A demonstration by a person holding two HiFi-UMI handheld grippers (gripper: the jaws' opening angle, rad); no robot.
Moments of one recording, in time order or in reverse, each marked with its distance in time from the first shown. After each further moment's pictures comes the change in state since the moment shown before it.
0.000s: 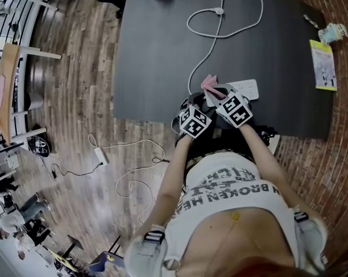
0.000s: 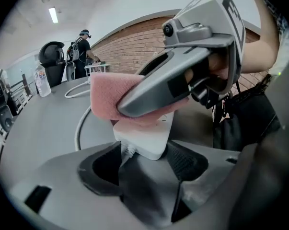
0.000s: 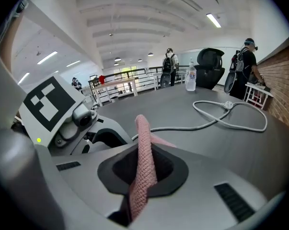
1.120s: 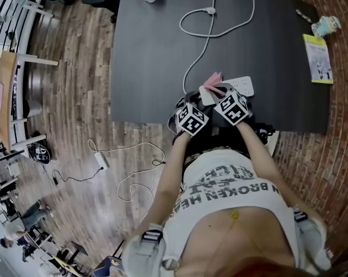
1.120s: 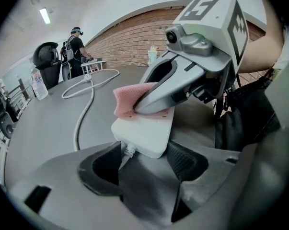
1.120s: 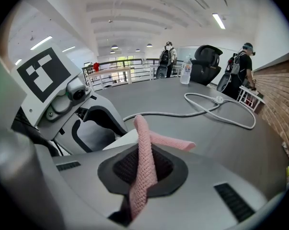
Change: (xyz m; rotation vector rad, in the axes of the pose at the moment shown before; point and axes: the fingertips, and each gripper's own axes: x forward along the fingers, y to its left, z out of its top) left arm 0.004 0.000 -0.006 0.047 0.074 0.008; right arm -0.004 -0.017 -0.035 -0.056 0.109 -0.099
